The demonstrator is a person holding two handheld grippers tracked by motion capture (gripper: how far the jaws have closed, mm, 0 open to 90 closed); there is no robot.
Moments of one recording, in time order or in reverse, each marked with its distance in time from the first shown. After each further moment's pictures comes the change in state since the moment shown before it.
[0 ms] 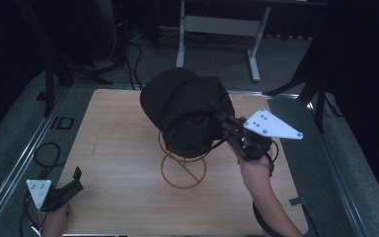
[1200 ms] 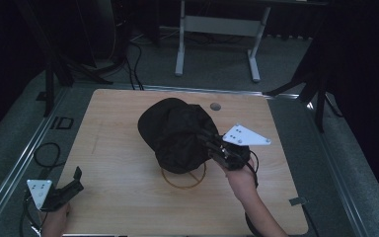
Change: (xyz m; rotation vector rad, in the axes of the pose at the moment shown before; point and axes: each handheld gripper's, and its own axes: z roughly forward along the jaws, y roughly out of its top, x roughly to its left) left arm -0.001 0.000 0.000 -0.001 -0.005 0.006; right arm 0.003 -0.070 0.030 0.153 0.079 0.071
